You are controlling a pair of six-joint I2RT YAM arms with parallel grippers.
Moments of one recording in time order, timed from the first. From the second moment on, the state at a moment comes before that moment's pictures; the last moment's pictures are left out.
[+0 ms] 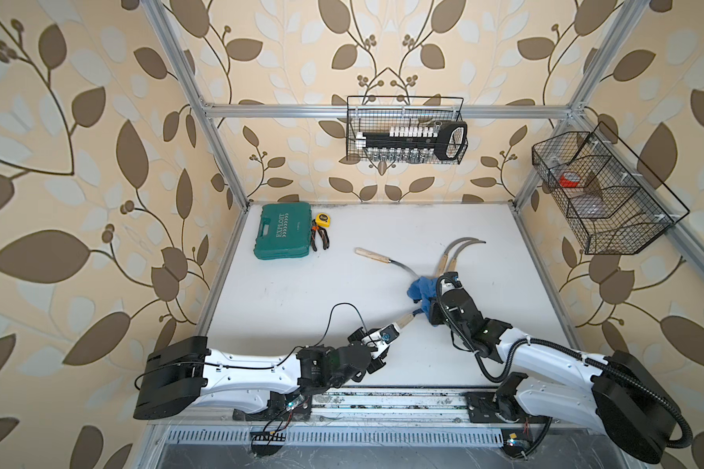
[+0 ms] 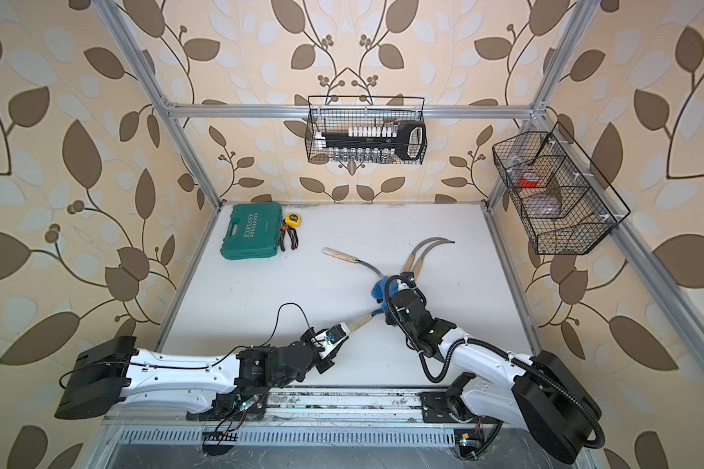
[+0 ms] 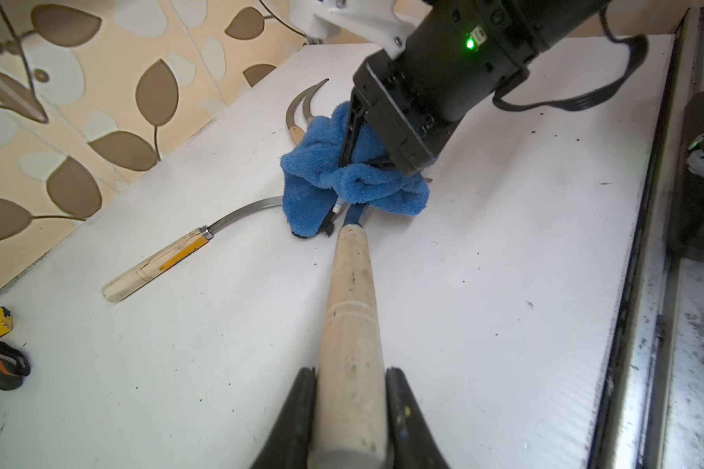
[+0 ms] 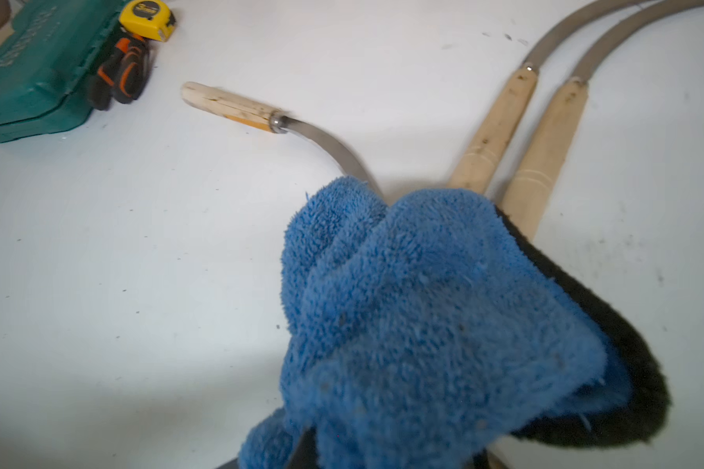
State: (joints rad) left arm -1.32 1.08 0.38 0.26 -0.48 0.03; right arm 0.64 1.14 0.39 0.05 0.33 0.56
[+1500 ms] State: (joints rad) left arm -1.32 1.02 0.35 0.24 -0.55 0.02; right arm 0.81 1.26 0.52 -0.02 0.49 0.65
